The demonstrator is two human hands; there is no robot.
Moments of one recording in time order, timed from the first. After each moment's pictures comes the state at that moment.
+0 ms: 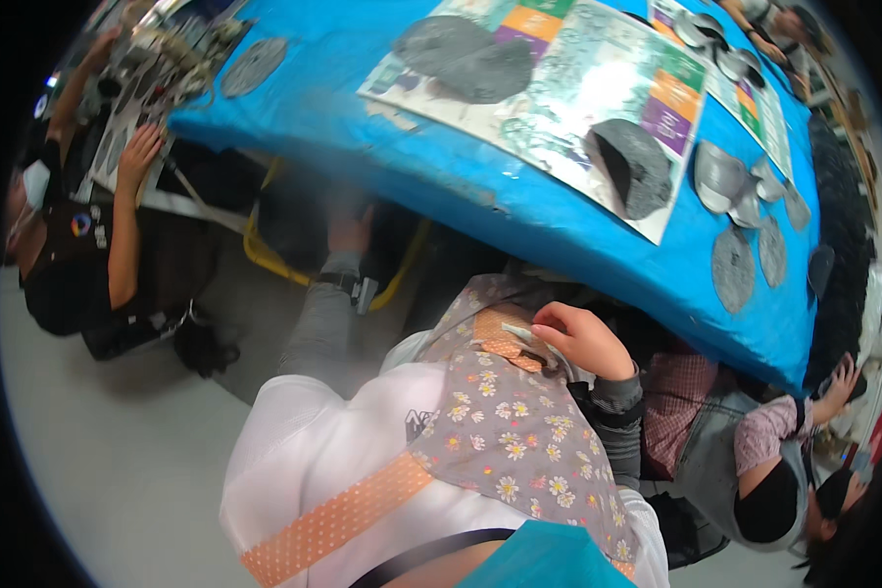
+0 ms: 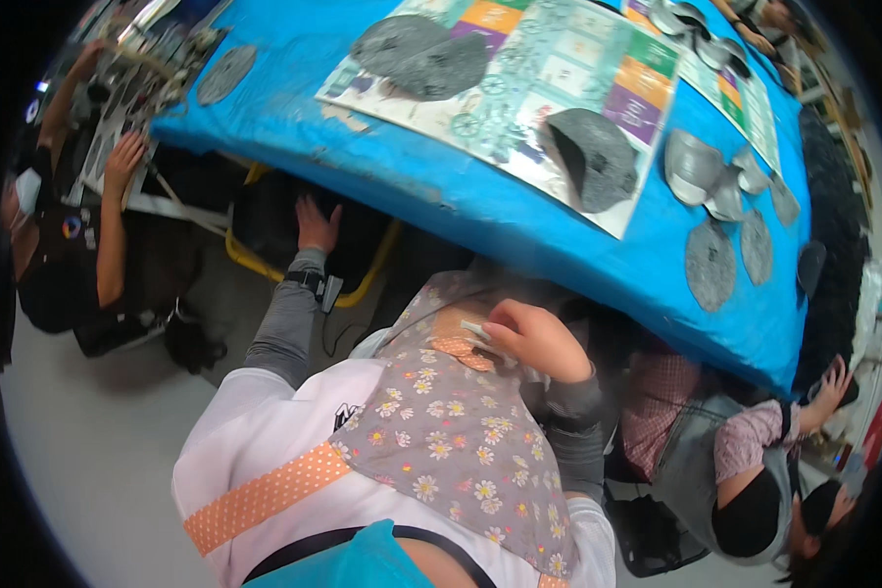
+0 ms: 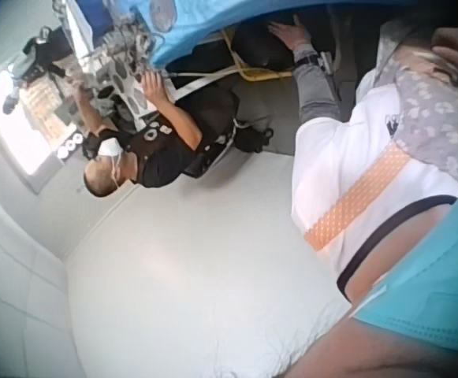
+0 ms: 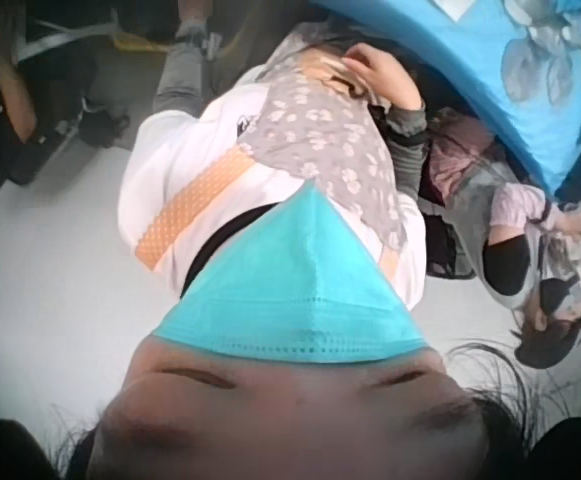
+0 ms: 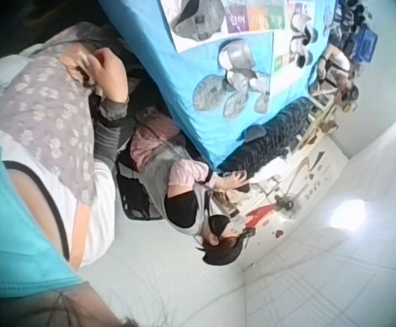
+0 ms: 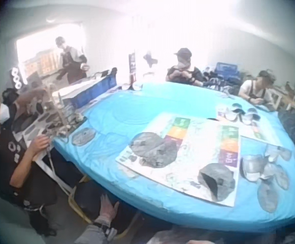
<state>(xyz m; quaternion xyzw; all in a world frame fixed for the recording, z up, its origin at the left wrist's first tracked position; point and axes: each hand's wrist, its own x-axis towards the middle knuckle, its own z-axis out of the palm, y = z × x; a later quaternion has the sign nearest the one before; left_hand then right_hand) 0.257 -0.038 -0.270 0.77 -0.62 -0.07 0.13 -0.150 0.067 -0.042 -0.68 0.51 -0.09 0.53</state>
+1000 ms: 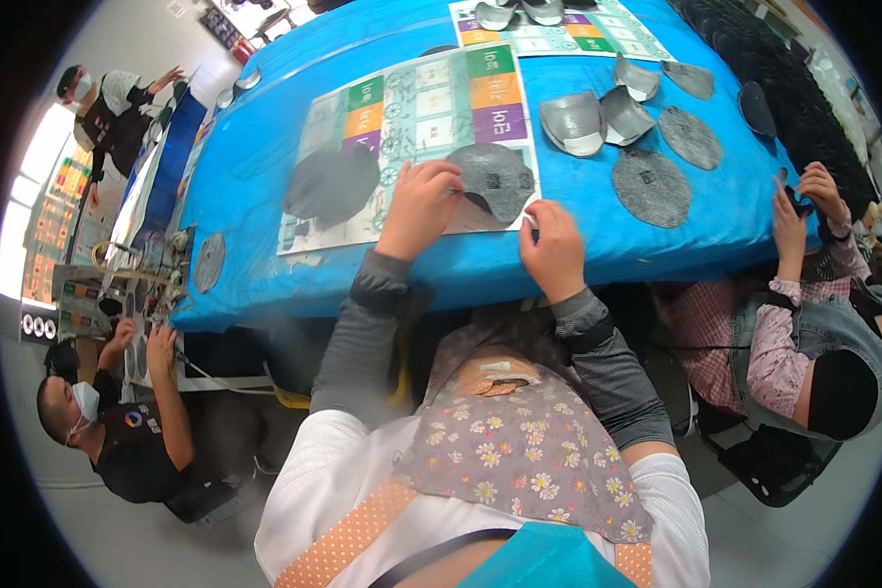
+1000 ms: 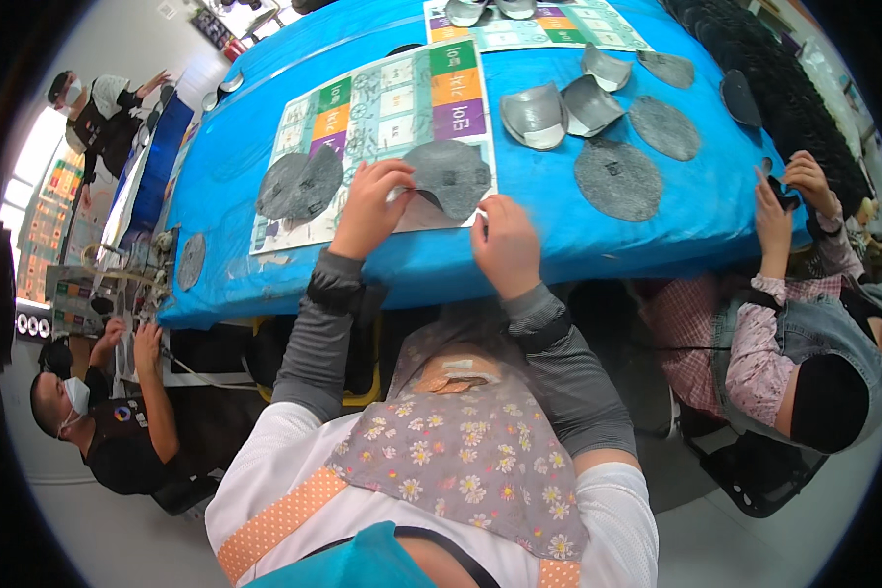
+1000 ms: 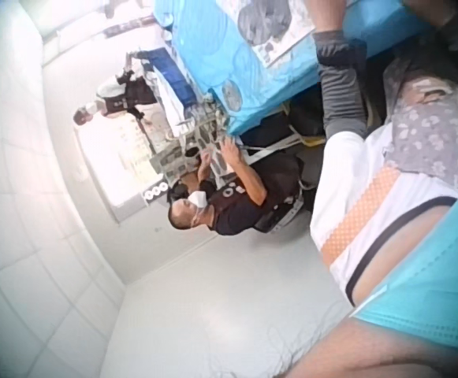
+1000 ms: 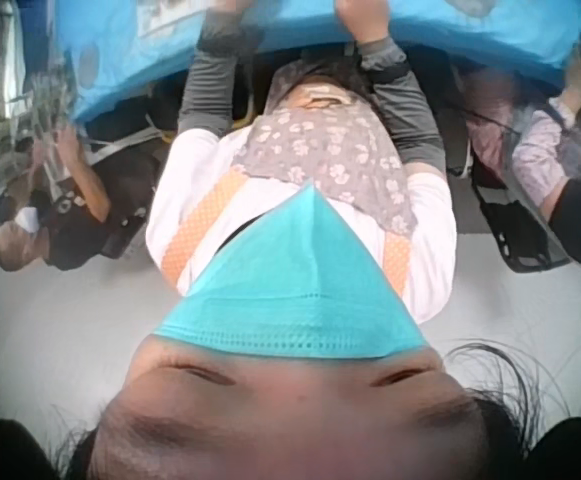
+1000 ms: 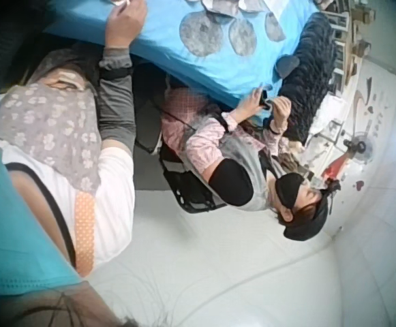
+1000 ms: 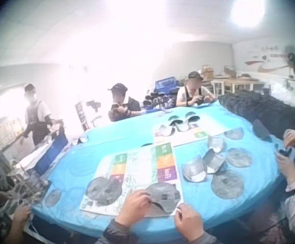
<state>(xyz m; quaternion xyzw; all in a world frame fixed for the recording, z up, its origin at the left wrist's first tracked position) -0.034 -0.127 -0.009 0.25 -0.92 -0.09 0.29 -0.208 -0.006 -0.063 -0.58 0.63 -0.51 -0.08</state>
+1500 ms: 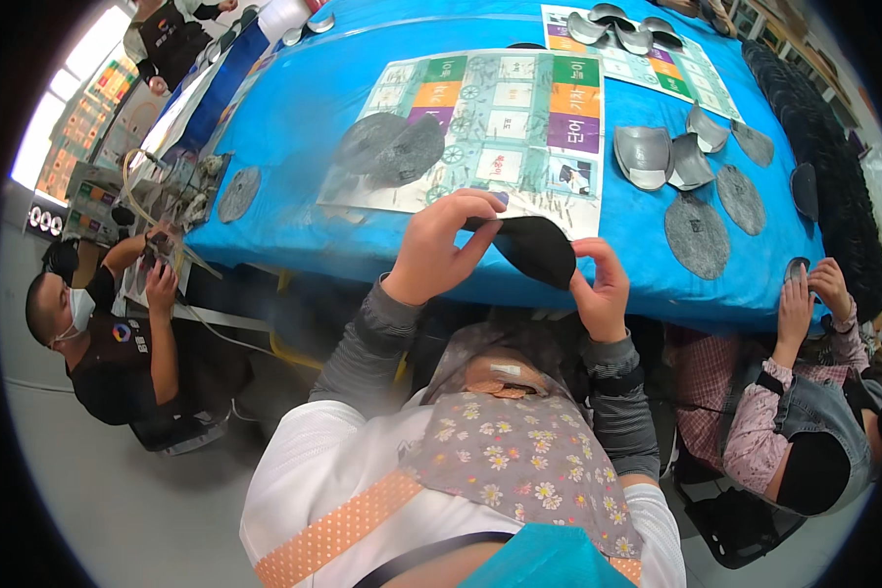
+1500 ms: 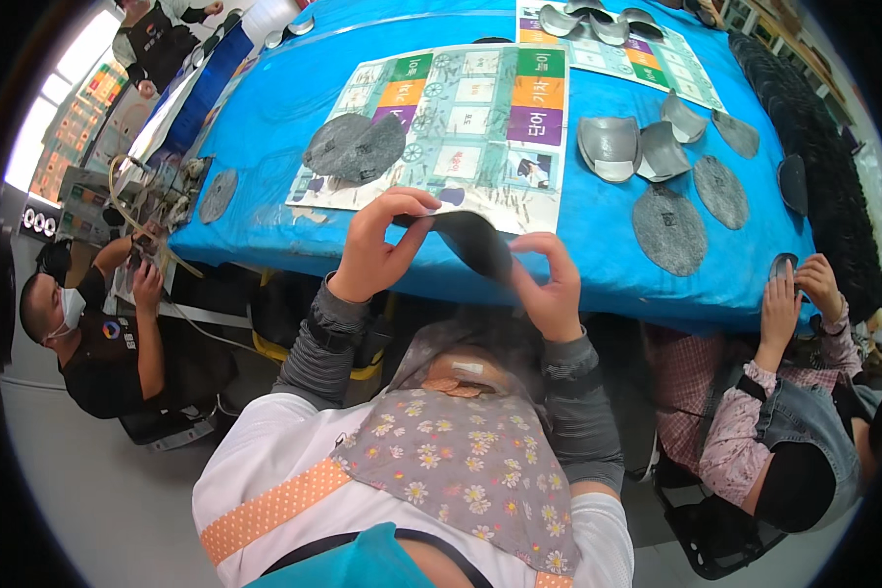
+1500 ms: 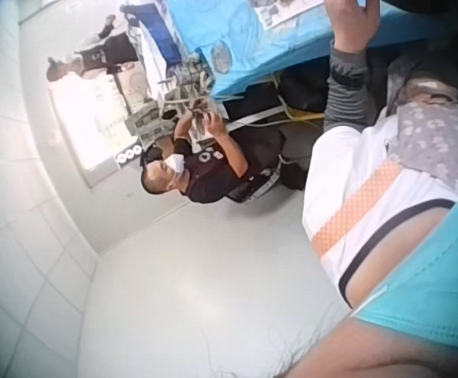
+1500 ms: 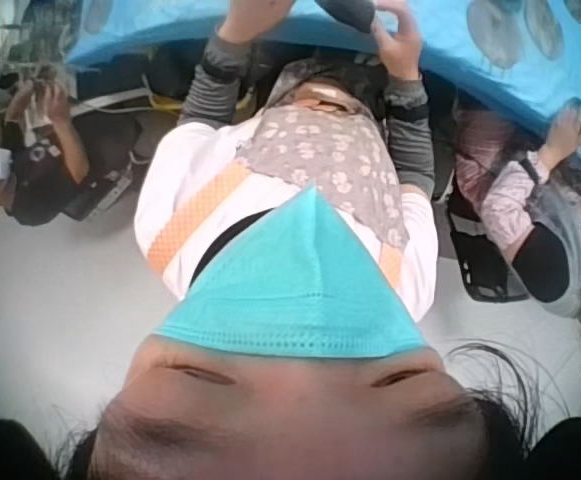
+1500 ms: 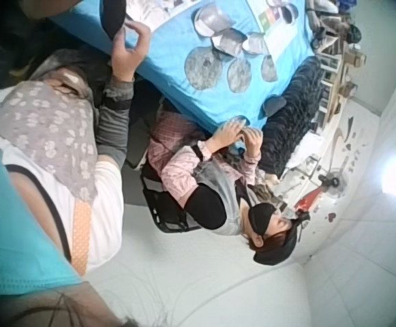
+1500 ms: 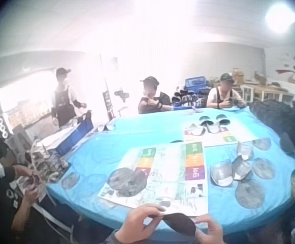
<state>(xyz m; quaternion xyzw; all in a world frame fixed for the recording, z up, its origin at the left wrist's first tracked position) 0.009 -0.052 0.035 0.19 -0.82 -0.25 0.48 -0.211 0.024 -0.051 -0.62 0.42 -0.62 0.24</state>
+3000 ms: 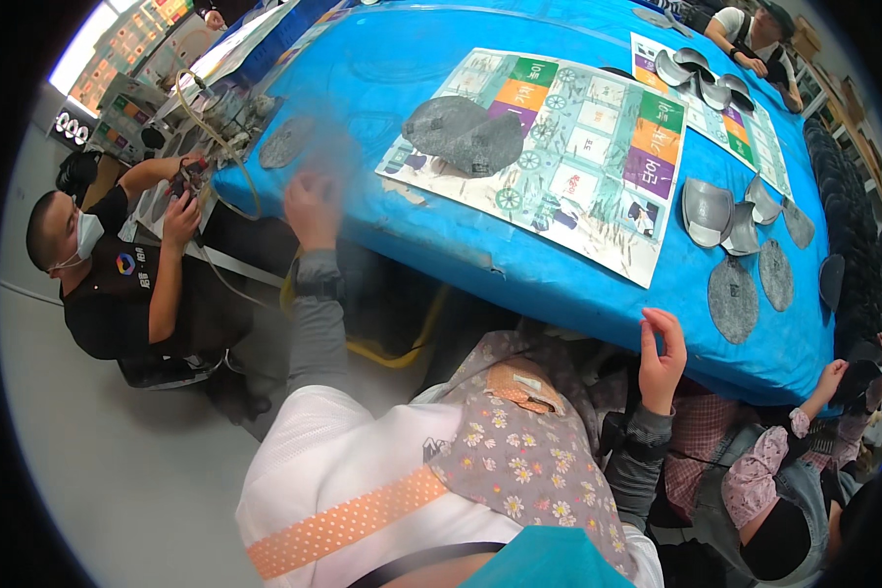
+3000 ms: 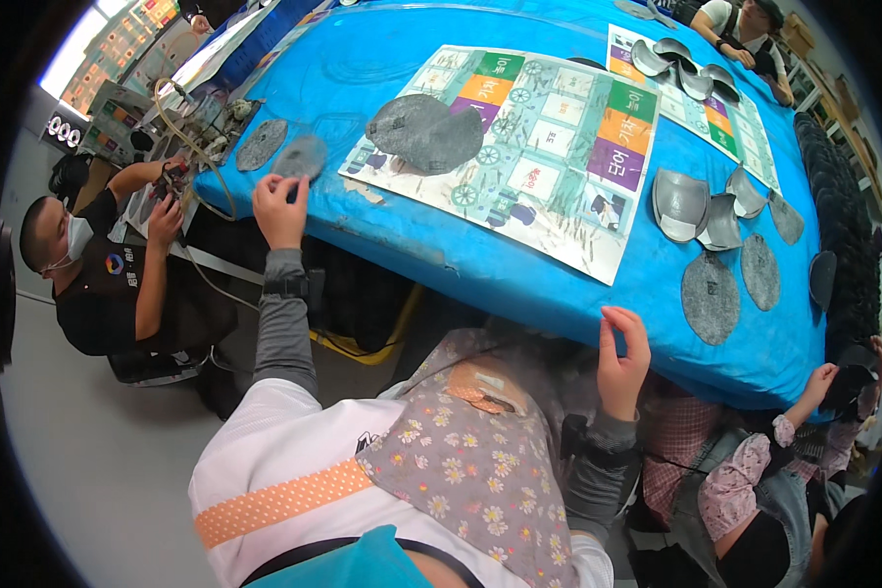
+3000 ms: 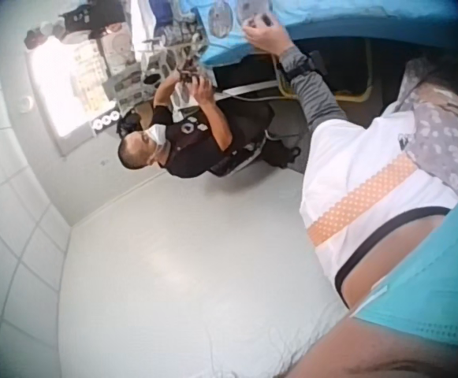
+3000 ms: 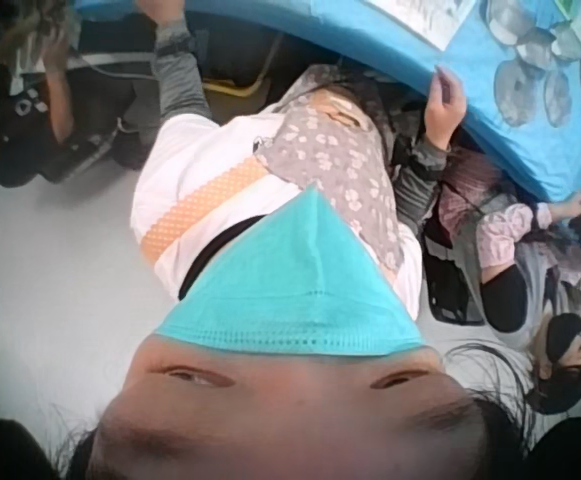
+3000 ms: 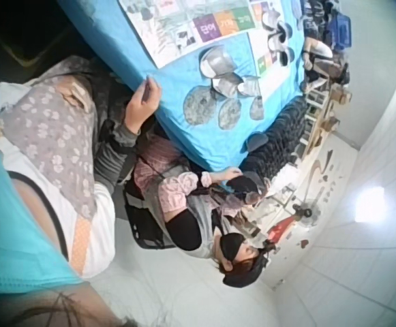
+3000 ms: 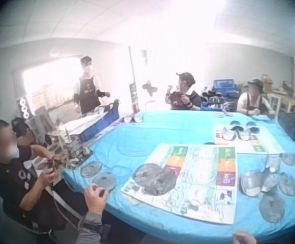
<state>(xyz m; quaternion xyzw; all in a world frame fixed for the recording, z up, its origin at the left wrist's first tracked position) 0.271 -0.127 -0.059 0.59 -0.65 0.32 0.36 -0.223 0.062 -0.040 -0.59 0.57 -0.54 0.18</state>
